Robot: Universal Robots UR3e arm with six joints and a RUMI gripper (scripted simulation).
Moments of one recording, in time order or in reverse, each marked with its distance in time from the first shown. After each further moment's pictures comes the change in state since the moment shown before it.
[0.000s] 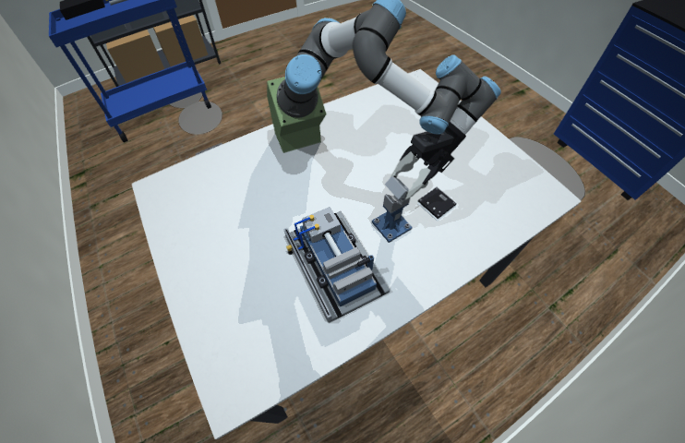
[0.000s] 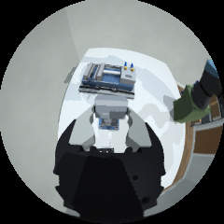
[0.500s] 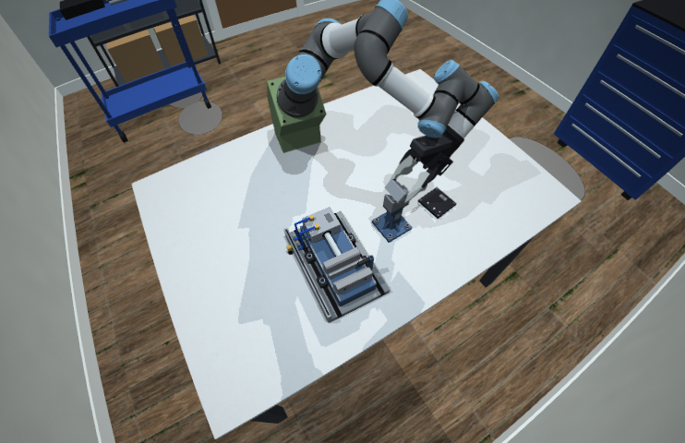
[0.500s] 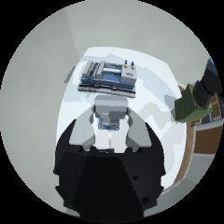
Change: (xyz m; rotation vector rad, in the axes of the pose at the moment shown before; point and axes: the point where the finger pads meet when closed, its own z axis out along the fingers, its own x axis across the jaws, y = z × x) arm 0.000 0.009 0.009 0.000 0.000 0.000
